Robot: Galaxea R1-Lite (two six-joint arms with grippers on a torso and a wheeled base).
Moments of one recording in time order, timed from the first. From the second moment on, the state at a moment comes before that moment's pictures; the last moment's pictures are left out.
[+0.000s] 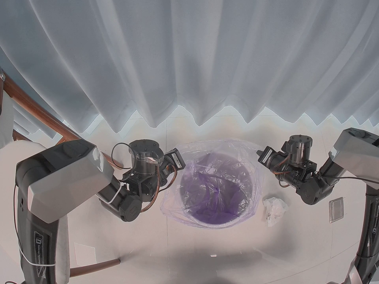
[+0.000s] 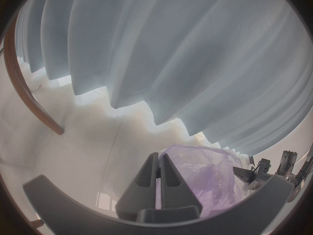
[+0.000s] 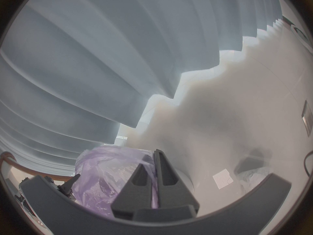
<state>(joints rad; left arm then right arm) -0.52 2.33 -1.09 -1.10 0.20 -0.53 0.30 2.24 -0.93 -1.03 0.02 0.69</state>
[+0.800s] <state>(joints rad) -0.56 2.42 -1.01 -1.10 0.22 -0.60 0.34 2.29 -0.89 -0.88 0.01 0.78</state>
